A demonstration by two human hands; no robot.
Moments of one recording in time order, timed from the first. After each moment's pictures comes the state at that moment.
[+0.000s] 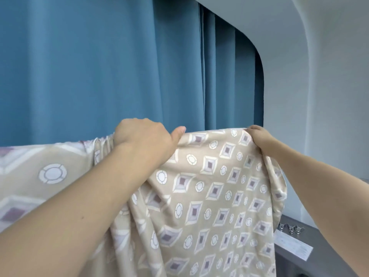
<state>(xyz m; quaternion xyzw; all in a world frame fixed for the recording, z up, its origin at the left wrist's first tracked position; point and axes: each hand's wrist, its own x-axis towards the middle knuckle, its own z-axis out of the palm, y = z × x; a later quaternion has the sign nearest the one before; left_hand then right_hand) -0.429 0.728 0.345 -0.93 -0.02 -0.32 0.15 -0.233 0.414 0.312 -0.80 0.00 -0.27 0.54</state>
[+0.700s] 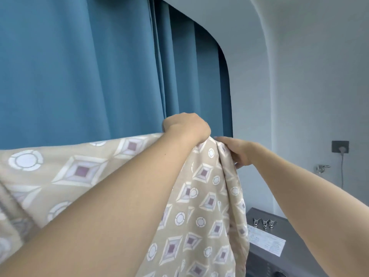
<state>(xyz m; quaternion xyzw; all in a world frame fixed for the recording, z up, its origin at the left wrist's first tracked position) -0.306 0.518 0.359 -0.96 0.10 -0.24 -0.01 -0.223 0.335 0.287 -0.81 0.09 0.02 0.58</state>
